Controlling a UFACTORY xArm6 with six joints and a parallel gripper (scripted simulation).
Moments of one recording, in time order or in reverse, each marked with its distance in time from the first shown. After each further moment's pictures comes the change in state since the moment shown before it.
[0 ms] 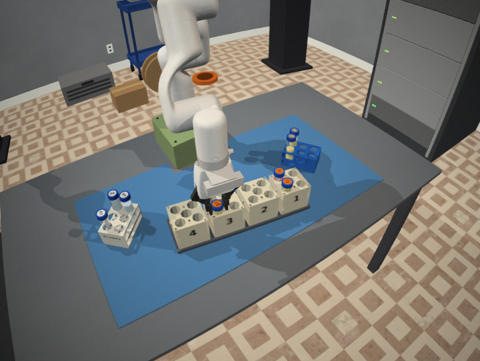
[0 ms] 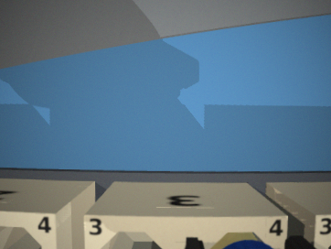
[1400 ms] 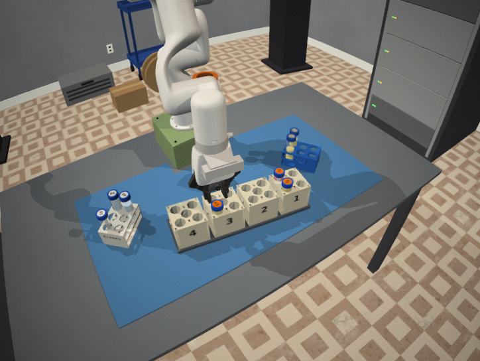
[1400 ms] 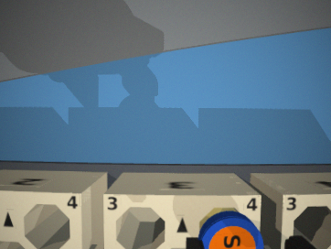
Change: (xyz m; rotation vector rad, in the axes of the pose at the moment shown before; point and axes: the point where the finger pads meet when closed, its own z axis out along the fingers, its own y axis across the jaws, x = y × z) arm 0.000 0.000 -0.048 0.000 0.001 0.000
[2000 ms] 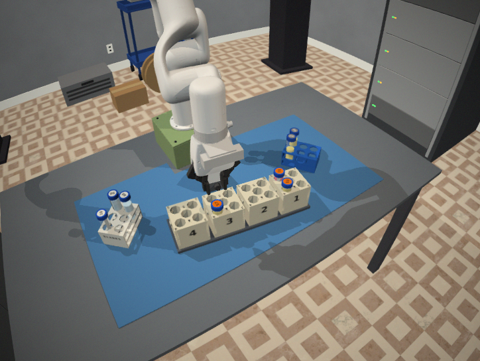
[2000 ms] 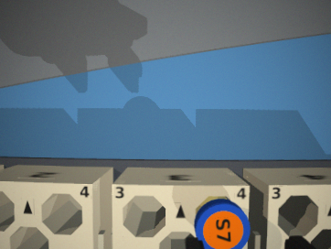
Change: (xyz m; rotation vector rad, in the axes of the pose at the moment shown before) arm 0.000 0.000 -0.031 0.000 0.000 0.000
